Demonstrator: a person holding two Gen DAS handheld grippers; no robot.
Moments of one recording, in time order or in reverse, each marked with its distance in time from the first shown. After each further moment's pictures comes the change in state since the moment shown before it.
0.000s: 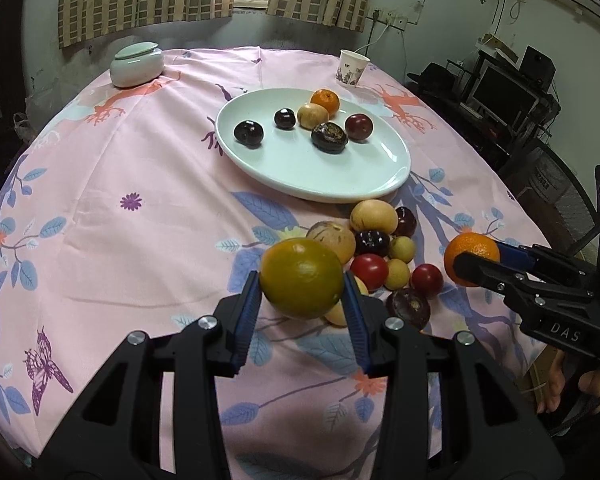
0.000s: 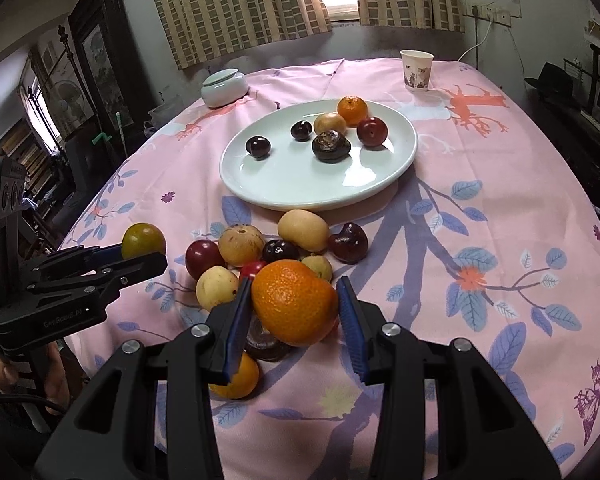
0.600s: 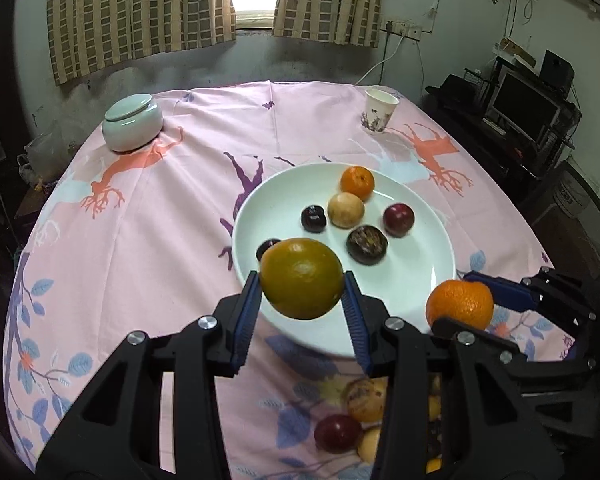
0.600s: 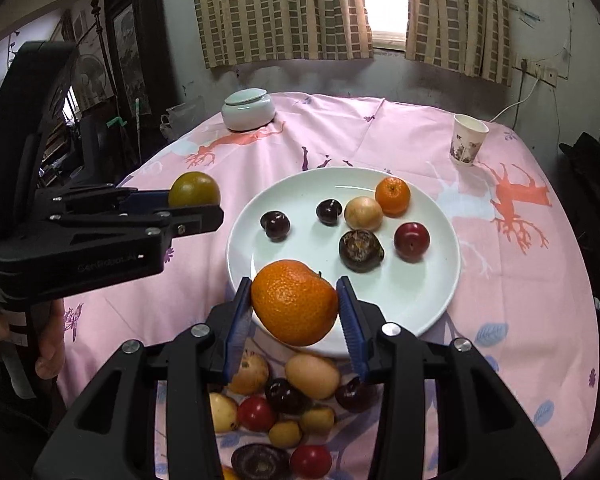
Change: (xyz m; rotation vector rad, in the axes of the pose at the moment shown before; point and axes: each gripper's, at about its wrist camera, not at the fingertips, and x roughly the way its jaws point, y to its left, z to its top) left arm 0.044 0.020 0.139 0.036 -0.013 0.072; right arm 0.050 0.022 0.107 -0.175 -0.019 0.010
